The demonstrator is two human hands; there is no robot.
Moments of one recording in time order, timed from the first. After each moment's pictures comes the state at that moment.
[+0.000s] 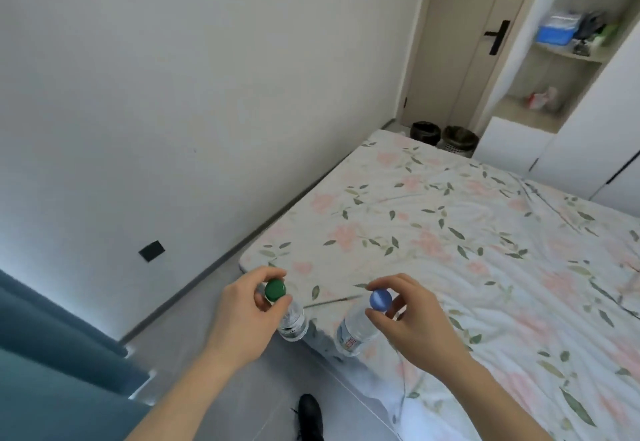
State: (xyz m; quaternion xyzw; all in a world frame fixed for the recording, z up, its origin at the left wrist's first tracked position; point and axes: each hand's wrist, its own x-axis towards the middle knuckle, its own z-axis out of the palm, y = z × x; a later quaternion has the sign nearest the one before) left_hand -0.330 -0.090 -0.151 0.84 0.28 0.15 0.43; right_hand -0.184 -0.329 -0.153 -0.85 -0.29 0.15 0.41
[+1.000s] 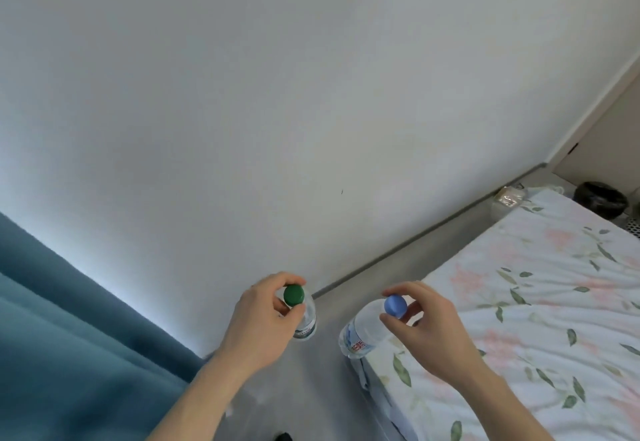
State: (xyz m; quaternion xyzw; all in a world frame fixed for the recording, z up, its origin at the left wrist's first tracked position) left_hand -0.313 0.393 -0.146 0.78 0.43 0.16 0.43; right_hand -0.095 0.221 -0.159 -0.80 -0.42 0.20 0.38
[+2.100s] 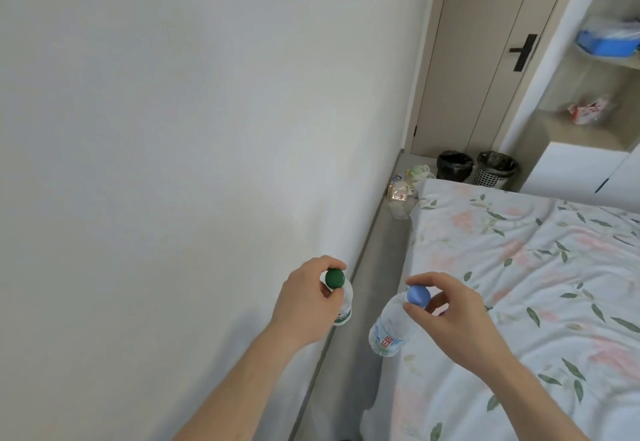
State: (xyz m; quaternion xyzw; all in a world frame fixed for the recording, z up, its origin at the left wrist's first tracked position) left_hand 0.119 0.647 -0.119 0.89 0.10 0.04 0.44; right_hand 0.164 0.401 -0.137 -0.86 -0.12 0.03 0.49
